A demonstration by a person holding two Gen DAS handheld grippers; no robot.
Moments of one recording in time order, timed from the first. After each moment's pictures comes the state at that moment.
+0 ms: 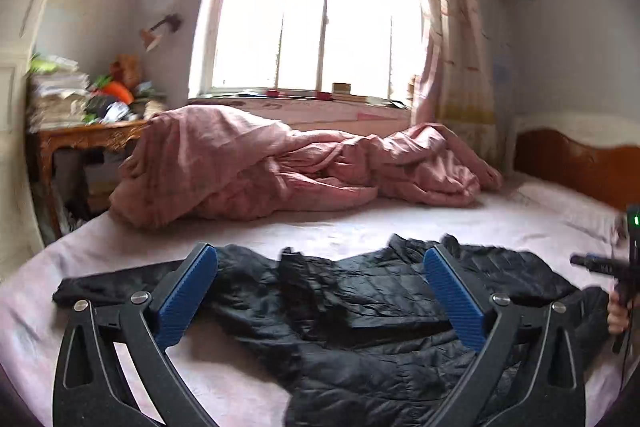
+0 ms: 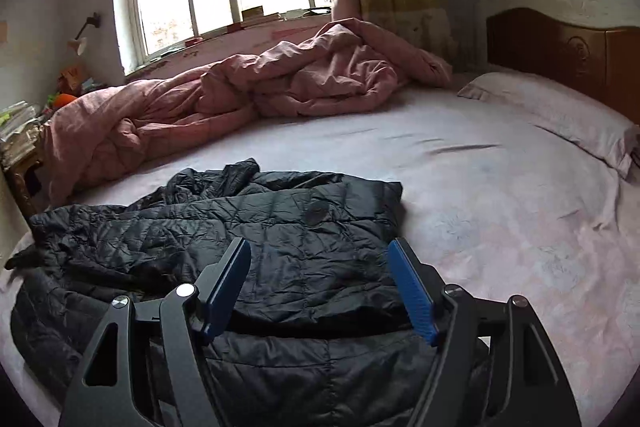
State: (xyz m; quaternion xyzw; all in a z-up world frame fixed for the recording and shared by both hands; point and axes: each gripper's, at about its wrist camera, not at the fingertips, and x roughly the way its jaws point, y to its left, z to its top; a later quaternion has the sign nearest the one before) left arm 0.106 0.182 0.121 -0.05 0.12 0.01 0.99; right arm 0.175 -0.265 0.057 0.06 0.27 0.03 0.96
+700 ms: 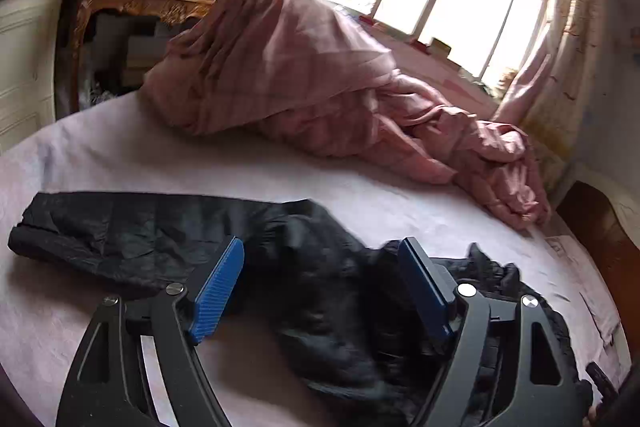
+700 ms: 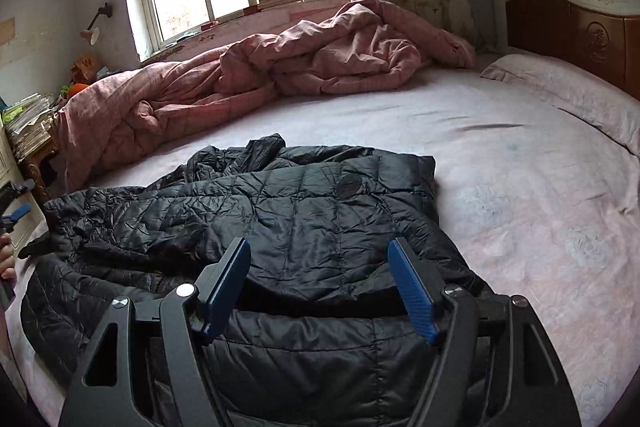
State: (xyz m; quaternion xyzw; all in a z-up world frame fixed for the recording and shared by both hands) left arm 0.235 0.306 0.058 -0.23 0.25 0.09 0.94; right arm 0.180 -0.247 0.037 0.07 0.30 0.07 0.95
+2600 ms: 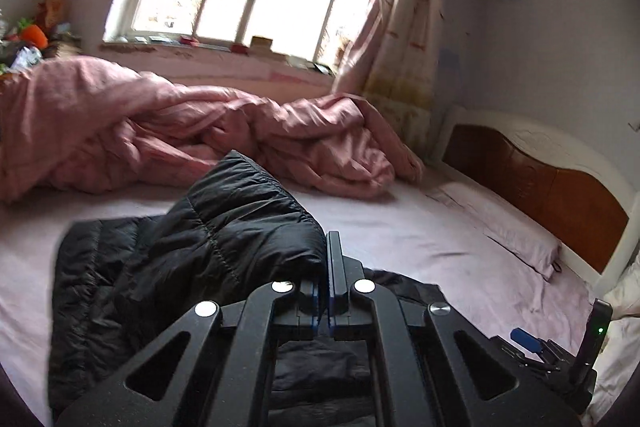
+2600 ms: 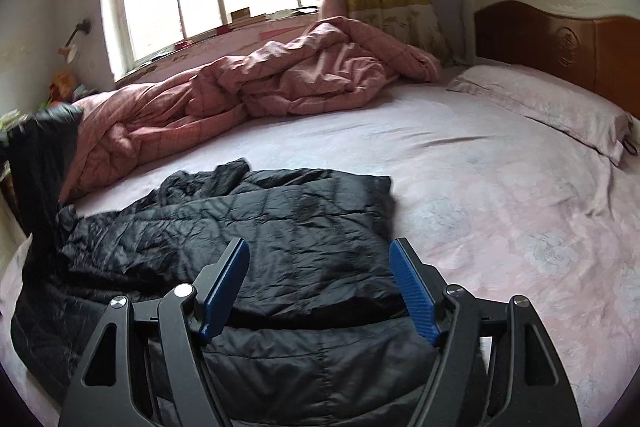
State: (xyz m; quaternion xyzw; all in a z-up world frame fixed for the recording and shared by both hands) left arm 0.263 0.006 0.135 -0.12 0.20 -0.14 0.96; right arm 0.173 -0.284 0.054 0.09 0.27 -0.01 0.96
